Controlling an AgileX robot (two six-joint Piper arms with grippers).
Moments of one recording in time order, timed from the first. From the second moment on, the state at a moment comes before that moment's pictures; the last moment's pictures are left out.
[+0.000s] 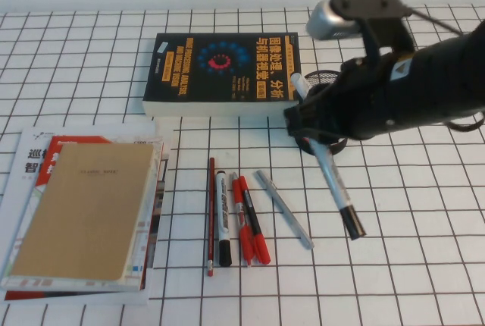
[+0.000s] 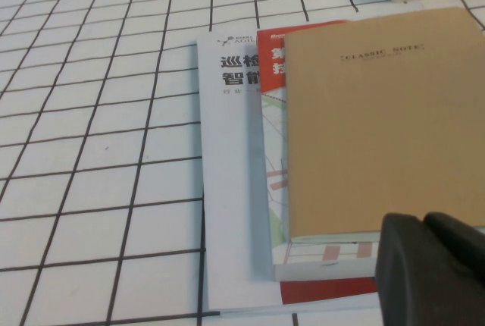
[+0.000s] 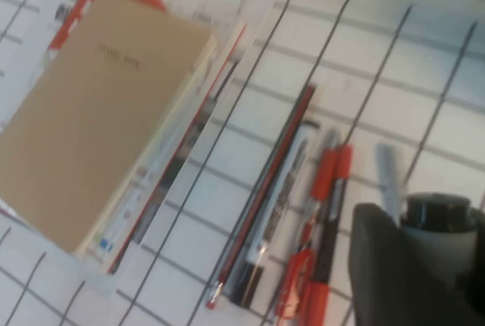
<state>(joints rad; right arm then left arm) 0.57 1.49 -1.24 0.37 0.63 -0.05 -0.02 -0.01 0.03 -0.02 0.38 0.15</state>
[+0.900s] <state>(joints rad) 0.61 2.01 -1.45 0.50 0.59 -0.03 -0.02 -0.01 0.03 -0.02 0.38 0.15</state>
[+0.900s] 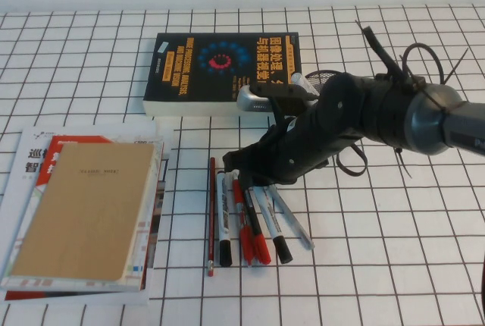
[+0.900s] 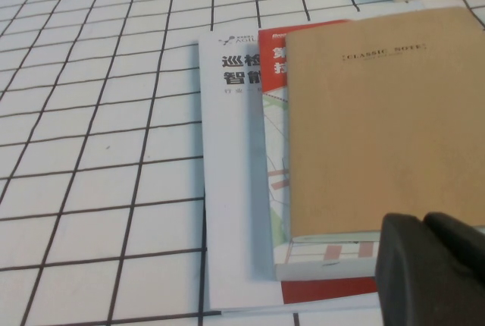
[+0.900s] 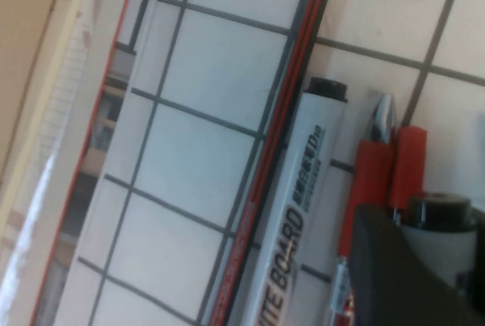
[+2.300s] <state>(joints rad) 0.64 1.30 -1.23 0.30 0.83 -0.04 -0.02 -0.01 0.03 -0.02 0.38 0.15</state>
